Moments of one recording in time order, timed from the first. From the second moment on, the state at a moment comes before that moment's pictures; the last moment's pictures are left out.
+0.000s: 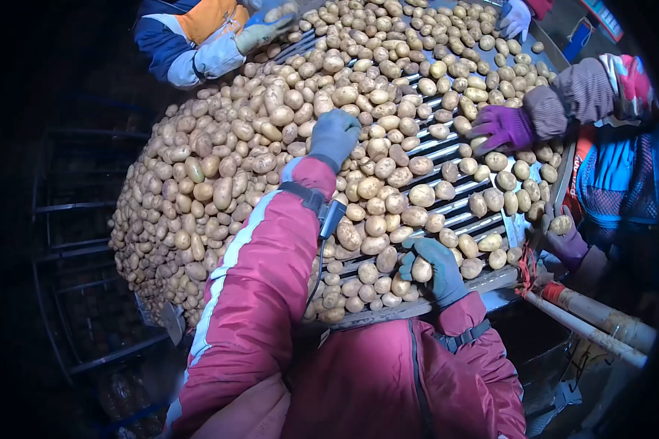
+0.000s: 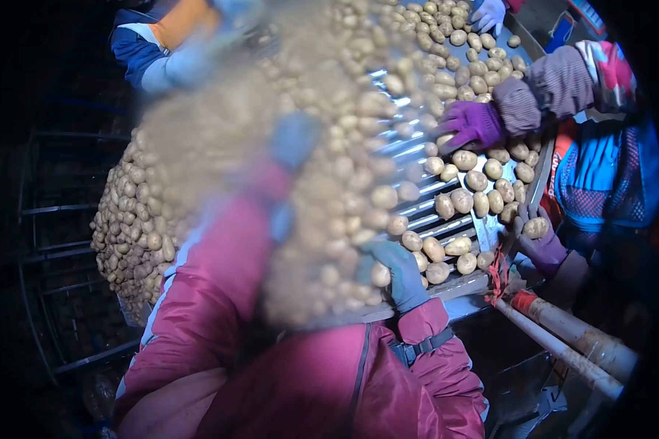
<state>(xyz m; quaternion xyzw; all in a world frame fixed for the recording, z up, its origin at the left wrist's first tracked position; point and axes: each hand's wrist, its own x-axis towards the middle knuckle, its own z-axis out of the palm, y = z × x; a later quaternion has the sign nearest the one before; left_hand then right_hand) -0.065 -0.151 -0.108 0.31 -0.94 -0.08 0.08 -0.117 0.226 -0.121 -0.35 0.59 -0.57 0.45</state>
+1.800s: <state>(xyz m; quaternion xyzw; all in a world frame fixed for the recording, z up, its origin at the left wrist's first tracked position) 0.101 -0.062 -0.051 0.34 -0.92 -0.11 0.14 -0.111 0.215 -0.135 -0.10 0.51 -0.60 0.60</state>
